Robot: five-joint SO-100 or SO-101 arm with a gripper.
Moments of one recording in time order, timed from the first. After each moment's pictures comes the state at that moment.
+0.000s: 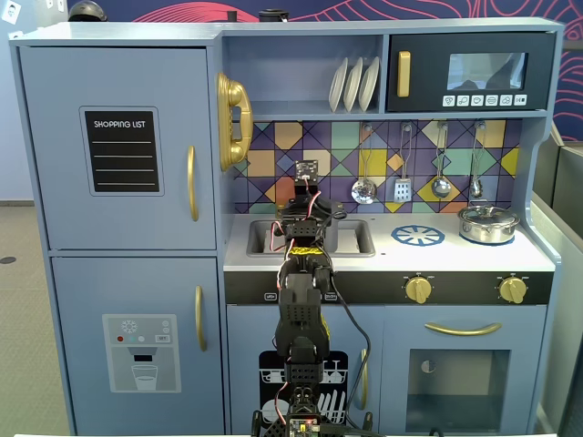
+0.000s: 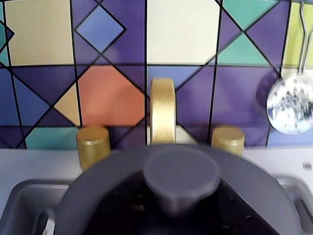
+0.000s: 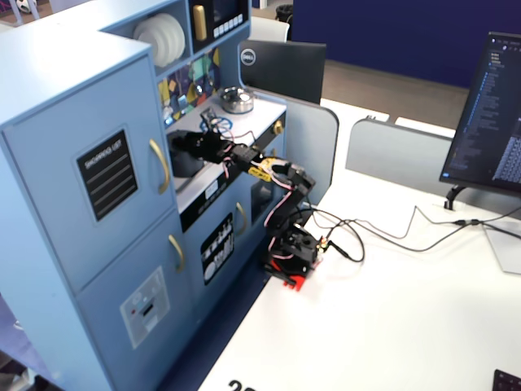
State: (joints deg) arm 2.1 120.8 111.9 5.2 -93.7
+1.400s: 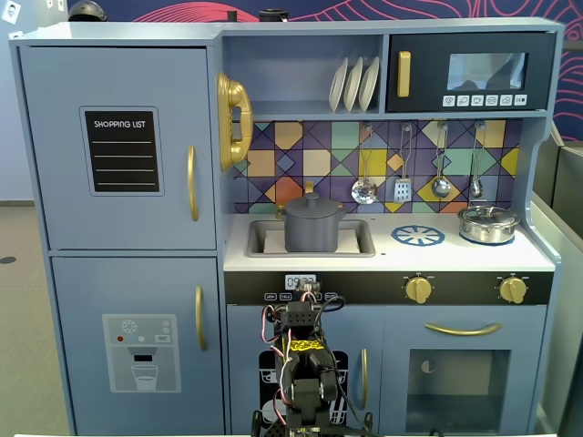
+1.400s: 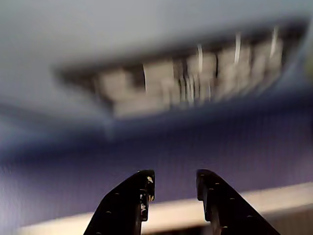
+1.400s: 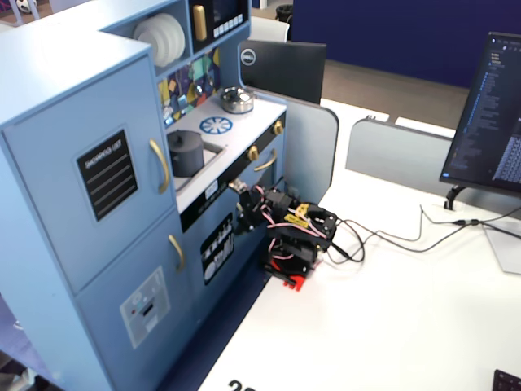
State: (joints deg) arm -5.1 182.2 172.4 64.8 -77.2
